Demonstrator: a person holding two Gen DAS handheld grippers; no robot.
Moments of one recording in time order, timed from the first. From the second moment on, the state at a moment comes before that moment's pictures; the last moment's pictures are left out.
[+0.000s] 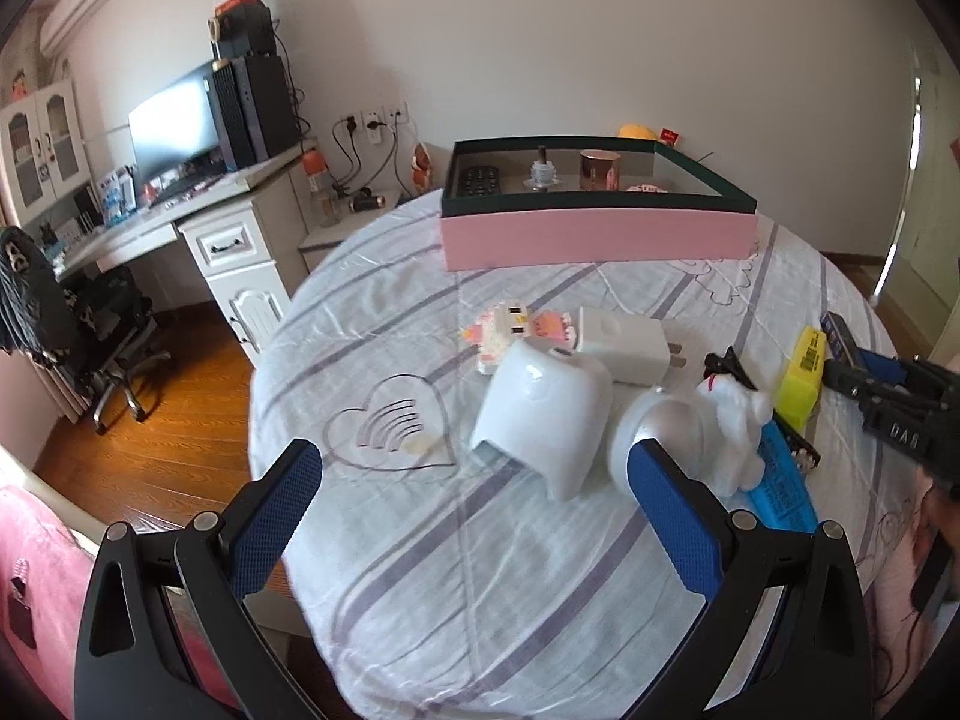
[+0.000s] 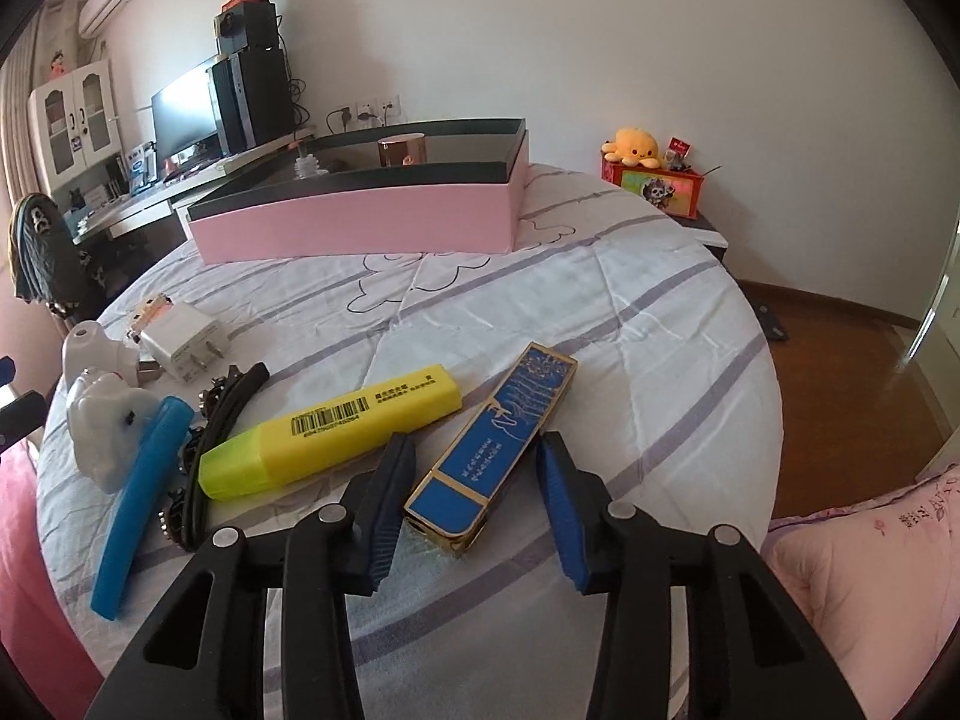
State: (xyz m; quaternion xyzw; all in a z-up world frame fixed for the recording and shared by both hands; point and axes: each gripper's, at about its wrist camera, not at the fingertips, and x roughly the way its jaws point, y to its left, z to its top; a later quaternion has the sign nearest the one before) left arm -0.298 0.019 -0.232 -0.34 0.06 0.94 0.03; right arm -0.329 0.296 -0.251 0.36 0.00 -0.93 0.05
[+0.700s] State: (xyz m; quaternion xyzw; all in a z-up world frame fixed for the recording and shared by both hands) left arm -0.344 0.022 -0.246 -0.34 0.04 0.94 0.04; right arm -0.338 0.290 -0.254 0.35 0.01 -0.94 0.05
